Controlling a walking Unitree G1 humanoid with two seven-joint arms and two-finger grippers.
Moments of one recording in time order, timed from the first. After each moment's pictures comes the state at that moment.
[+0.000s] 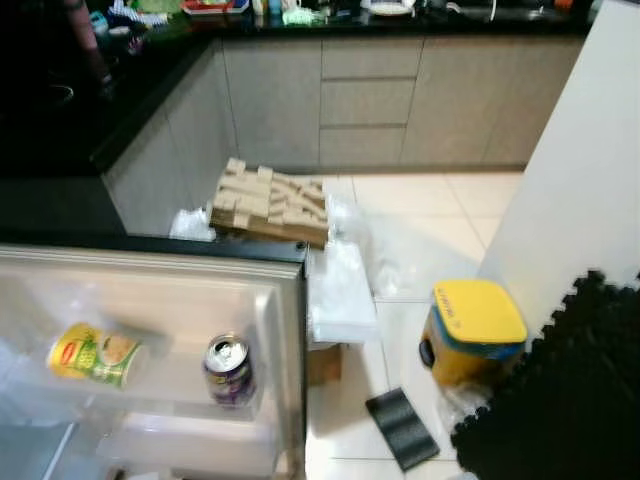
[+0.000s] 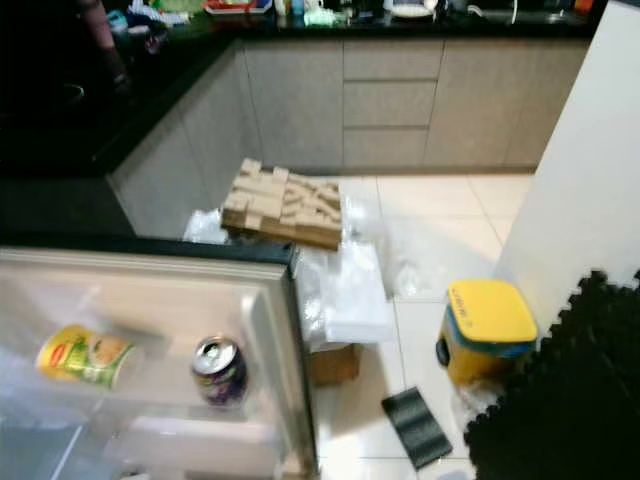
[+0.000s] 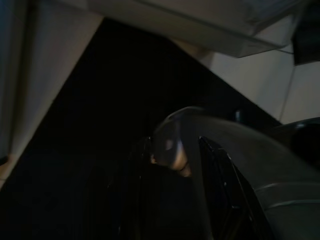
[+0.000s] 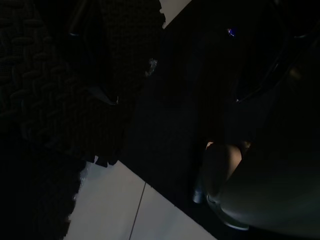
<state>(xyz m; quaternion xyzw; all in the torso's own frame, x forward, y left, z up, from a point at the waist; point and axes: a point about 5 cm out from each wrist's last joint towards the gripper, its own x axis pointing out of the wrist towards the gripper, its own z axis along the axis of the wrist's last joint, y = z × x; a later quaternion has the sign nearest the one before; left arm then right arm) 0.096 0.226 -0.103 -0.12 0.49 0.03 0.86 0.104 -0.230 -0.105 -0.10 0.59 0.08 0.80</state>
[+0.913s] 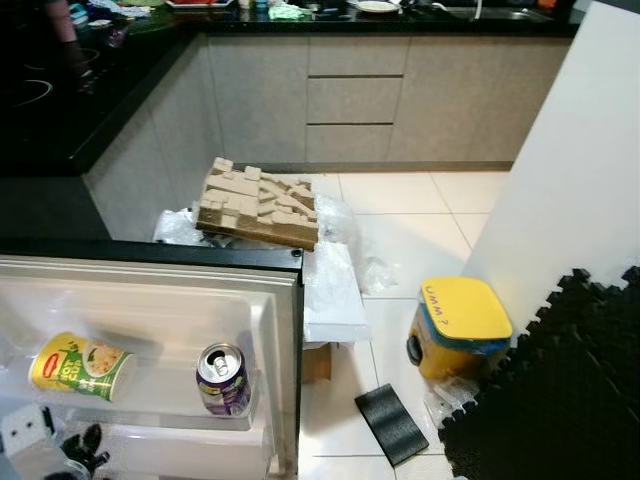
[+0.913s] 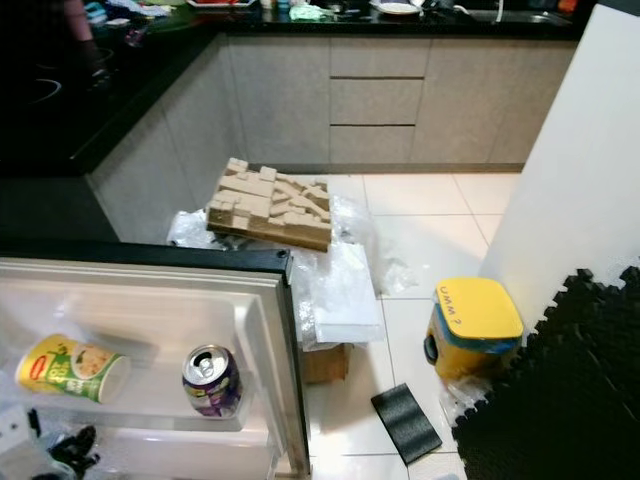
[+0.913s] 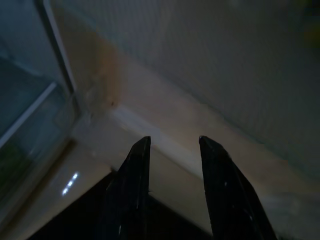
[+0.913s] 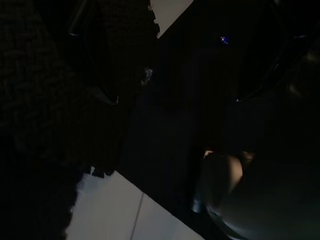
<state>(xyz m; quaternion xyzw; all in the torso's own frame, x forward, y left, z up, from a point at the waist) 0.166 0.340 -0.023 -0.18 0.21 0.17 0.95 0.102 -0.226 -0.106 -0.10 0.59 0.09 0.80</state>
